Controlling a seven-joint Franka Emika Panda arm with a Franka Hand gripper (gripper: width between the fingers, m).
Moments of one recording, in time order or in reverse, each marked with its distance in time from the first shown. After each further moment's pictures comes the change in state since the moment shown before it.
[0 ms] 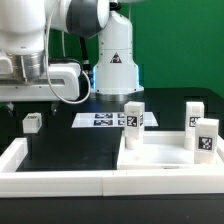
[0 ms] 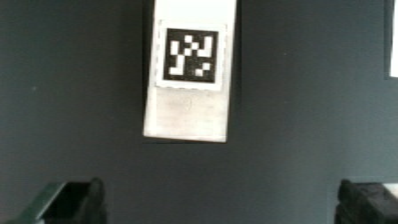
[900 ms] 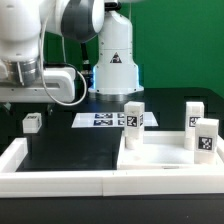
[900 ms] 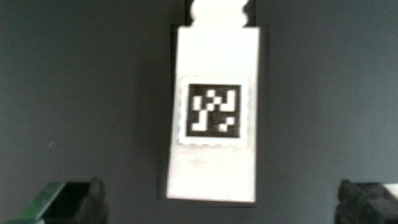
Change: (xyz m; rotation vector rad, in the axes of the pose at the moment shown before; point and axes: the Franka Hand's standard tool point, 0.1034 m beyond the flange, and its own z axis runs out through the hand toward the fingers) arm -0.015 0.008 0.010 0.008 -0.123 0.039
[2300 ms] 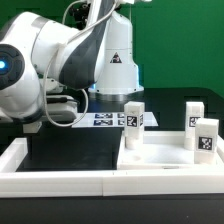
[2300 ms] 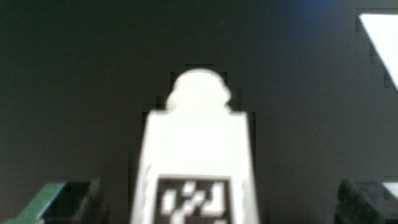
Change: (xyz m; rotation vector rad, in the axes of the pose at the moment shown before) arm -0.011 -0.005 0.042 0.037 -0.456 -0.021
